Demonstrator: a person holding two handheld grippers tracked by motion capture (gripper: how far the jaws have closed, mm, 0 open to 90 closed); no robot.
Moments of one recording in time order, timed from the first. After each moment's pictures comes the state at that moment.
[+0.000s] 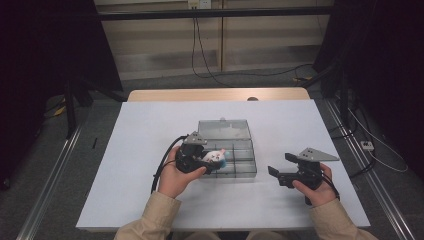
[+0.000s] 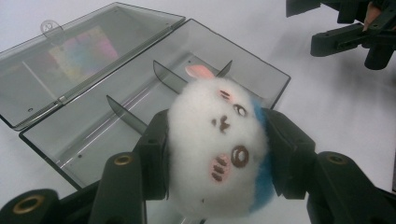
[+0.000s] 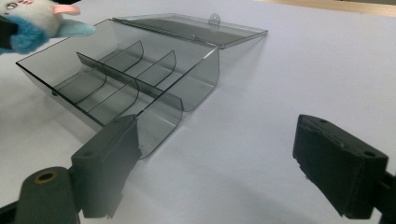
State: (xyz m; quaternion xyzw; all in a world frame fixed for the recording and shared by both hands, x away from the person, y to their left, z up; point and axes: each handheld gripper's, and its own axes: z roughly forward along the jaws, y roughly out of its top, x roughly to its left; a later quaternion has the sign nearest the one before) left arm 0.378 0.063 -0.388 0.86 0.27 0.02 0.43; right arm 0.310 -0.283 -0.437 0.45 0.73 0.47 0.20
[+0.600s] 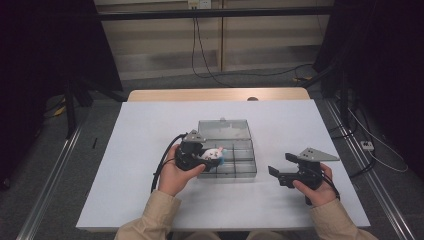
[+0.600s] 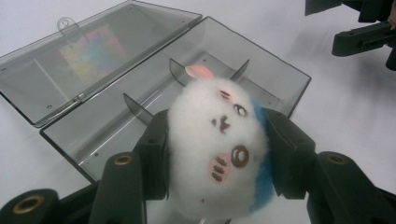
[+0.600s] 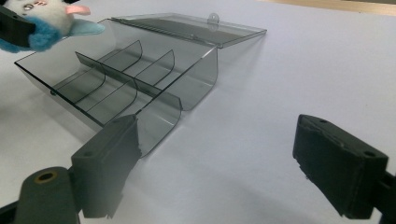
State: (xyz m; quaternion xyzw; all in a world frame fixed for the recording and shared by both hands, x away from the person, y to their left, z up) left arm 0.386 0.066 -0.393 0.86 0.29 0.03 0.42; right arm 0.309 -0.284 -0.437 0.45 0.73 0.47 0.20
